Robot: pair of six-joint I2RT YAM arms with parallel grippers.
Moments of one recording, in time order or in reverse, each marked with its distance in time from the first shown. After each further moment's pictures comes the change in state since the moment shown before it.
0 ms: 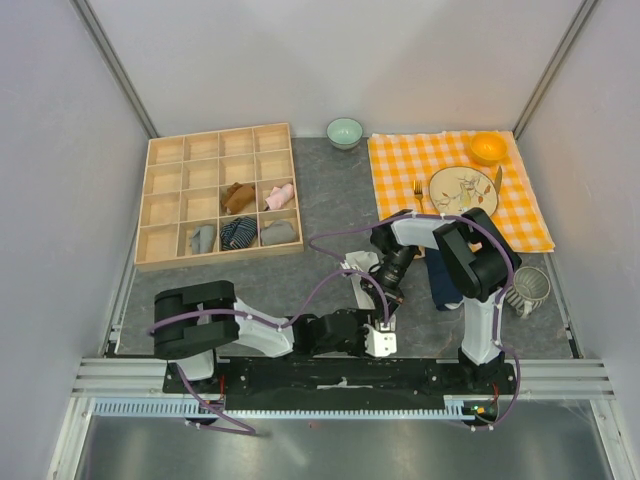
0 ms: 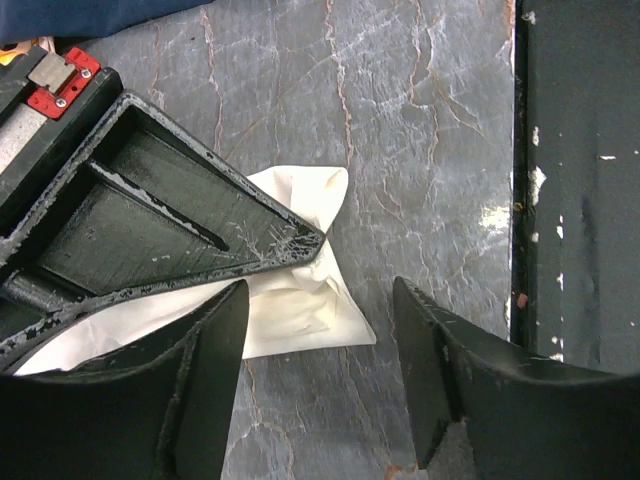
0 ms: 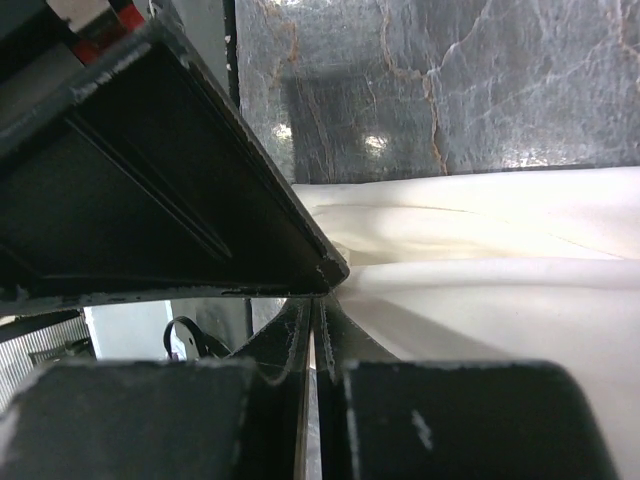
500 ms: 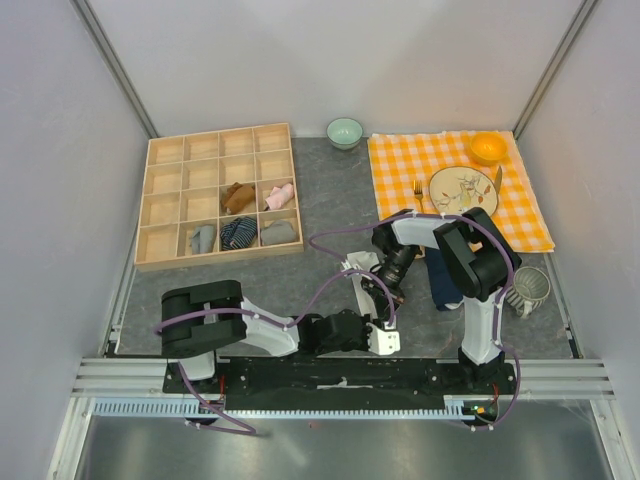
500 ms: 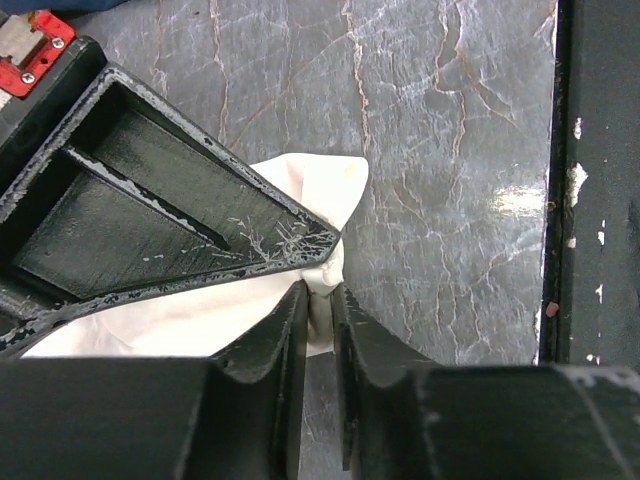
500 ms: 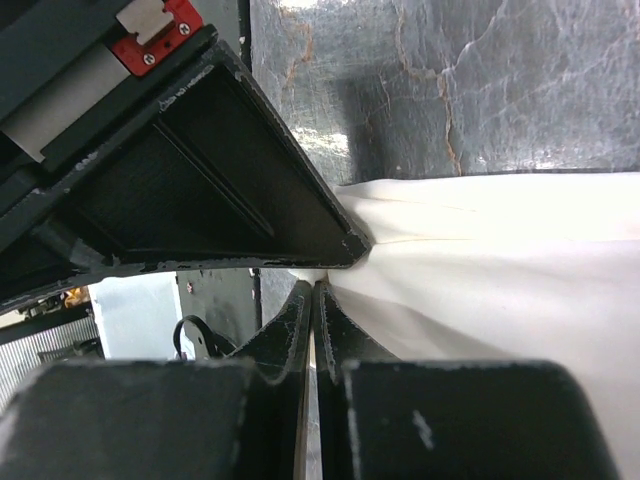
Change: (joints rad) left arm 0.000 0.052 0.039 -0.011 -0.051 0.001; right arm -0.005 0.003 0.002 -0.024 -0.014 -0.014
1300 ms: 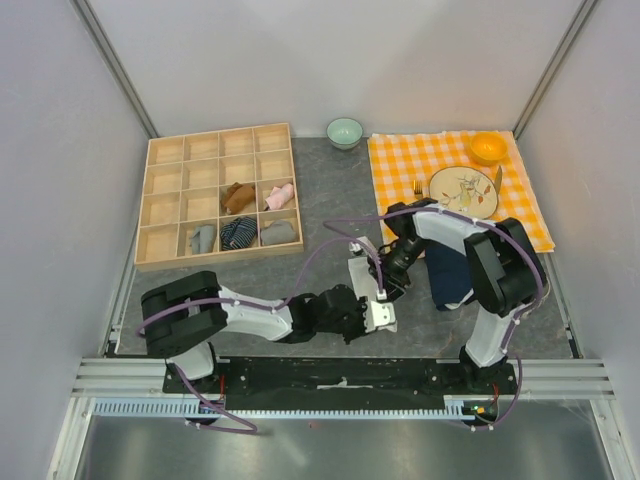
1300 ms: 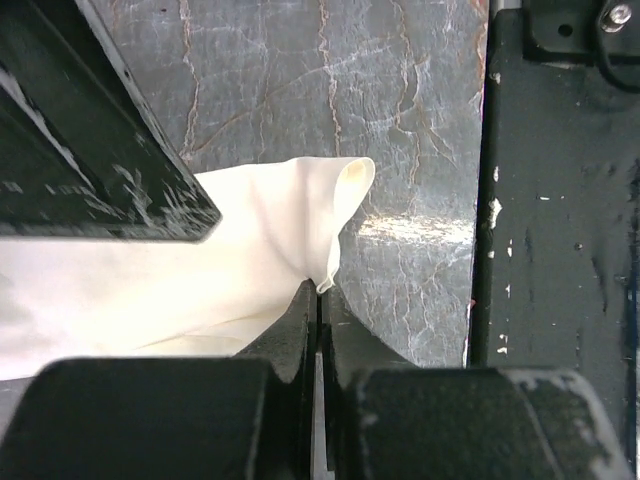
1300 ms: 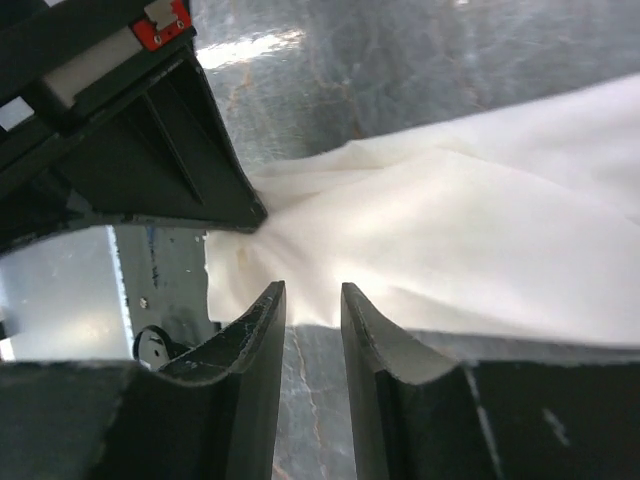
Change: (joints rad) left arm 0.117 -0.093 0.045 -0.171 0.276 -0.224; right arm -0.070 -0.151 -0.001 0.080 0.030 0.058
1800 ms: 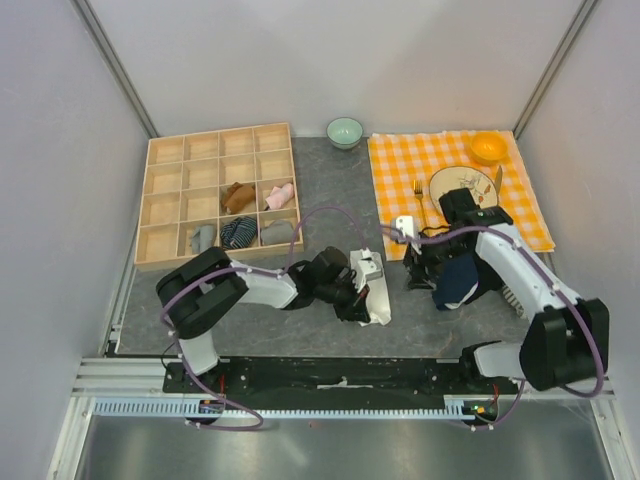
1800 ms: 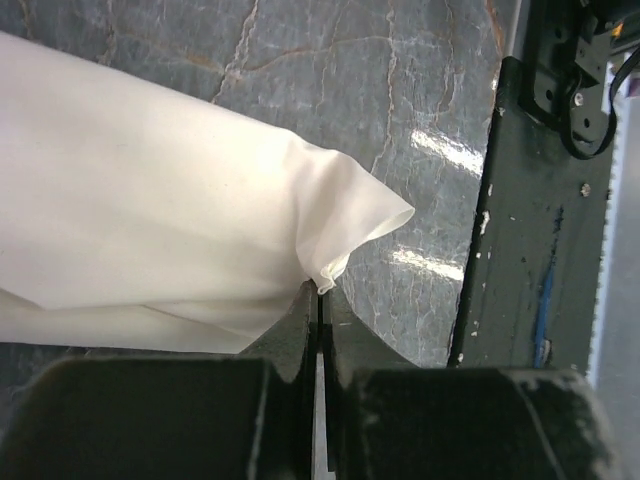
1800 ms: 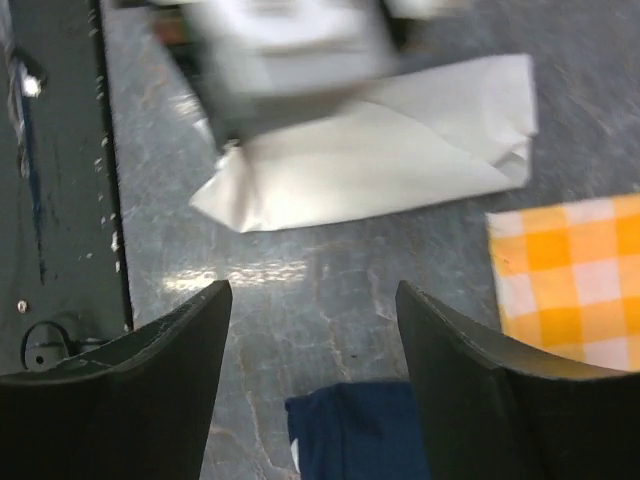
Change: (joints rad) left arm 0.277 0.111 0.085 -0.097 0.435 -0.344; right arm -0.242 -0.461 -0.093 0.107 0.027 -0.053
